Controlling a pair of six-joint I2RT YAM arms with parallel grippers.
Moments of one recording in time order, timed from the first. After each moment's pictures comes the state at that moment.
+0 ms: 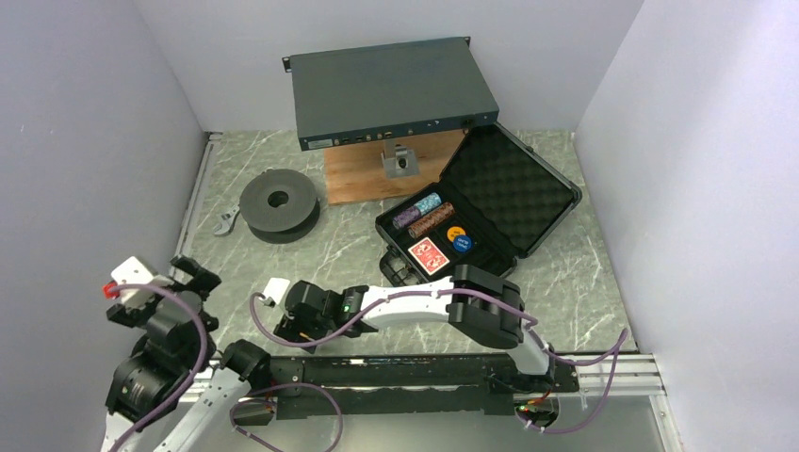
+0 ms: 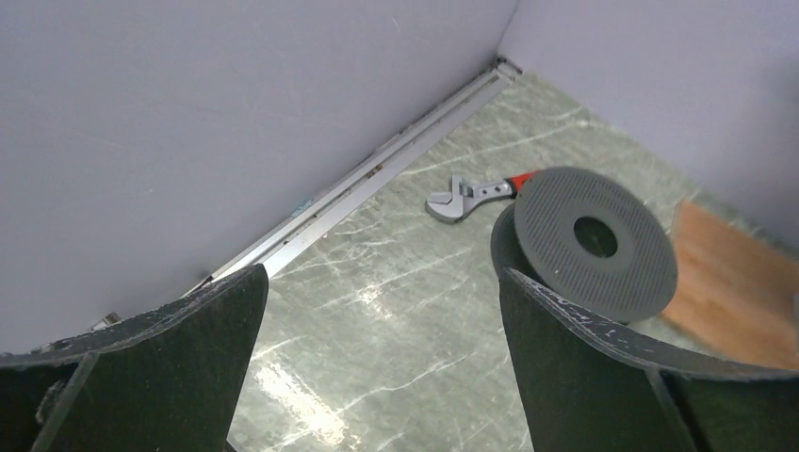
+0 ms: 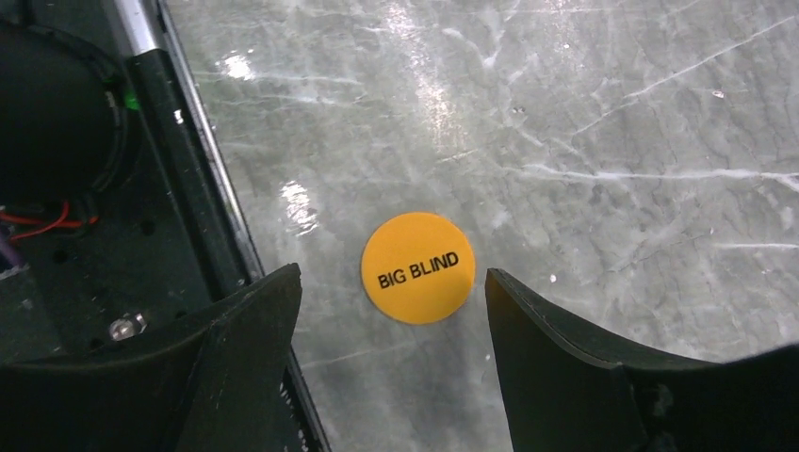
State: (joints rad) left arm -0.48 0.22 0.84 -0.96 -1.12 -0.53; right arm 1.37 2.06 1.44 -0.15 0.05 0.11
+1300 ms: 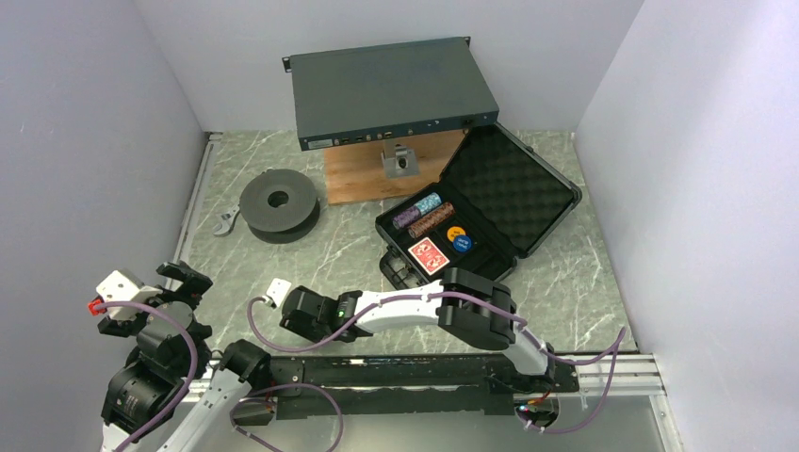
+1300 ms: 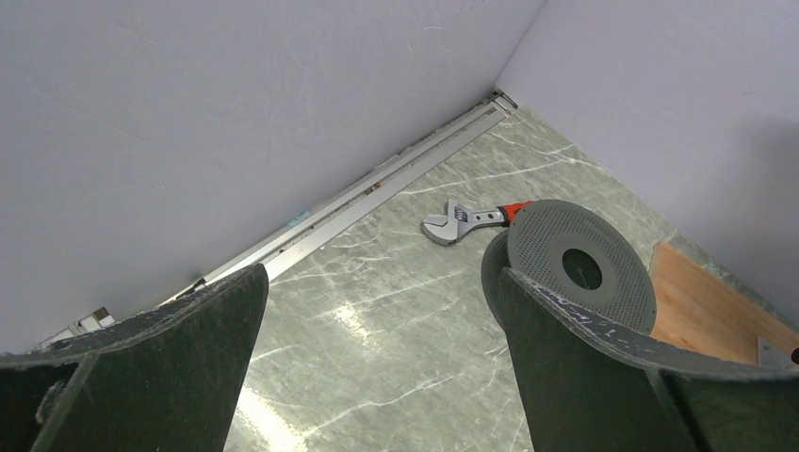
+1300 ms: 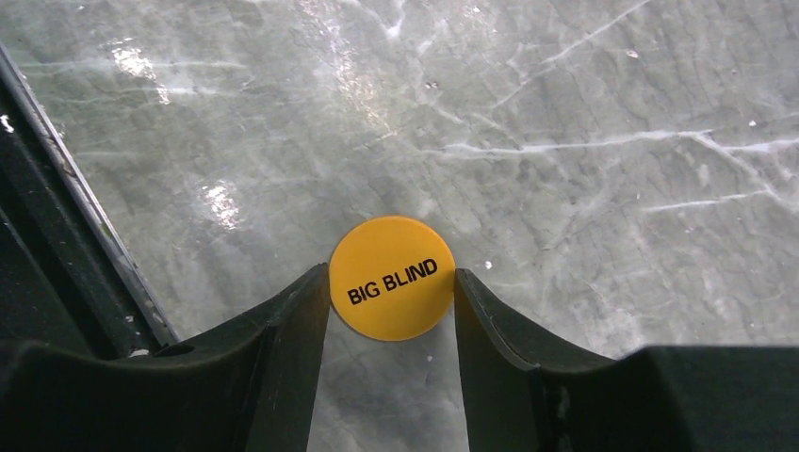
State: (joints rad) left arm -0.48 0.13 0.84 -0.95 -1.18 -0.56; right arm 1.39 2.13 1.47 -0.18 0.25 0.09
